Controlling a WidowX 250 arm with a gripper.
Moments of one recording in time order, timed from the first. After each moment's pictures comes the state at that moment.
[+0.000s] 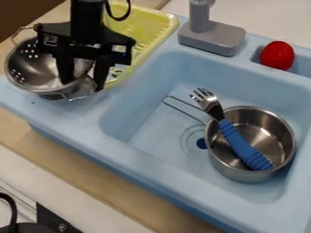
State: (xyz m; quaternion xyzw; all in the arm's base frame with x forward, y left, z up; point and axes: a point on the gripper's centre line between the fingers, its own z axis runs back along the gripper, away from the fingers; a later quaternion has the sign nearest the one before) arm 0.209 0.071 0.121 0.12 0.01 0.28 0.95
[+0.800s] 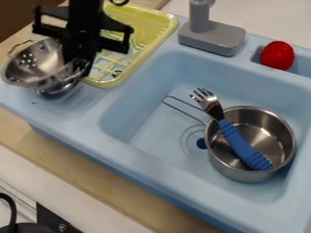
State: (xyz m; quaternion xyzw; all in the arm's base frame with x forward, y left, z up) arm 0.219 0.075 0.138 0.13 0.06 0.25 0.96
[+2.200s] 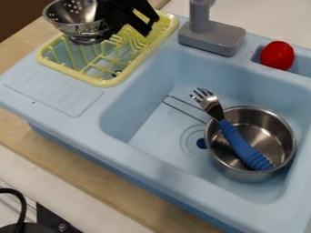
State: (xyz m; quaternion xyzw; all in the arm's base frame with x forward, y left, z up) arm 0.287 0.083 0.137 0.27 0.03 0.02 0.96
